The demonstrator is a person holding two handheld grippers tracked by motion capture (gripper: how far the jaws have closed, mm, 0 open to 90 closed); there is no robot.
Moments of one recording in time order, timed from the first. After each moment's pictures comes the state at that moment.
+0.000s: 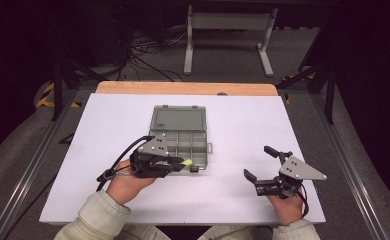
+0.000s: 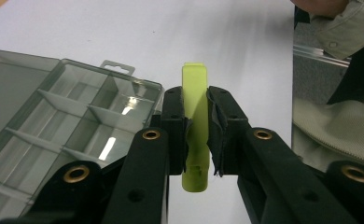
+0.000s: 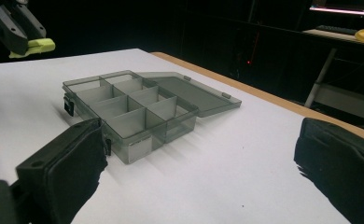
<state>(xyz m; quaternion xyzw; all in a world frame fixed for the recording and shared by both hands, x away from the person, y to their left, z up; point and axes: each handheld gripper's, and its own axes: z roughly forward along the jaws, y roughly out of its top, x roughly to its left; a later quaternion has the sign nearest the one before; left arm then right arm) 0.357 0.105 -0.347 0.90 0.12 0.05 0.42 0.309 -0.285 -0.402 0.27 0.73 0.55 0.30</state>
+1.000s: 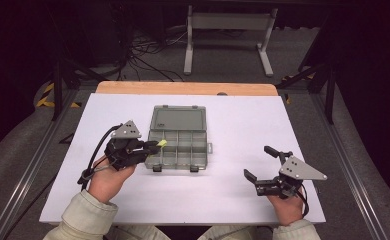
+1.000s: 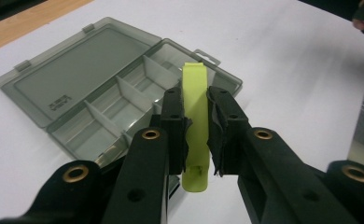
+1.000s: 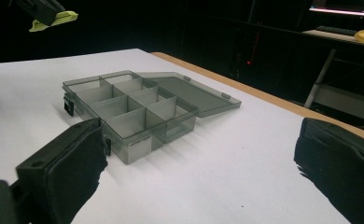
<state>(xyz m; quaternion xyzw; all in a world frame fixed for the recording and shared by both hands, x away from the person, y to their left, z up) 0.367 0.154 -0.340 0.85 0.29 0.11 0.43 0.309 -0.285 -0.401 0.27 0.73 0.55 0.30</state>
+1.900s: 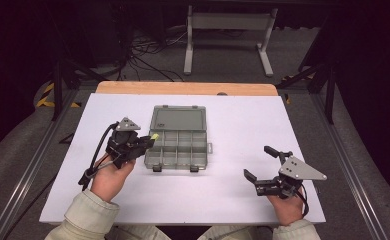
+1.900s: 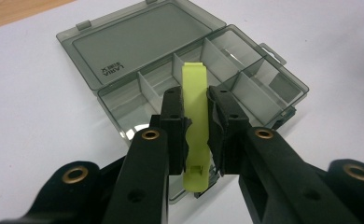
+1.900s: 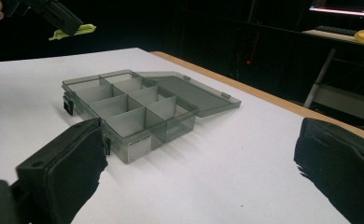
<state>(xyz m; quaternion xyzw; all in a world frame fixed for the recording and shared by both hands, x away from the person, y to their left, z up) 0.382 0.153 -0.351 0.82 0.41 0.14 0.39 0.309 -0.285 -0.401 0.27 0.73 0.55 0.30</state>
